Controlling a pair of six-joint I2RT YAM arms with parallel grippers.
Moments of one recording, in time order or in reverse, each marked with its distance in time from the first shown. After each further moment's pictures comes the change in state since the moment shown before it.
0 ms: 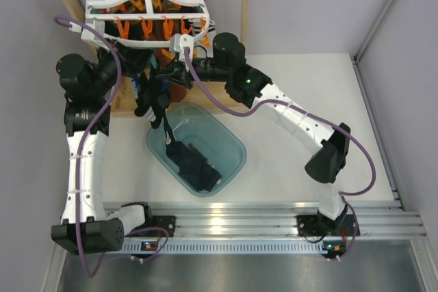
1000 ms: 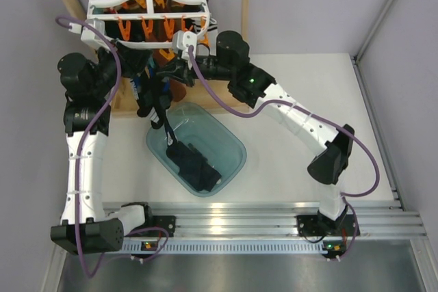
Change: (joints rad) left arm -0.005 0.000 0.011 -0.073 -0.083 0.026; right arm 0.000 -0.021 0.000 0.002 0.014 0.000
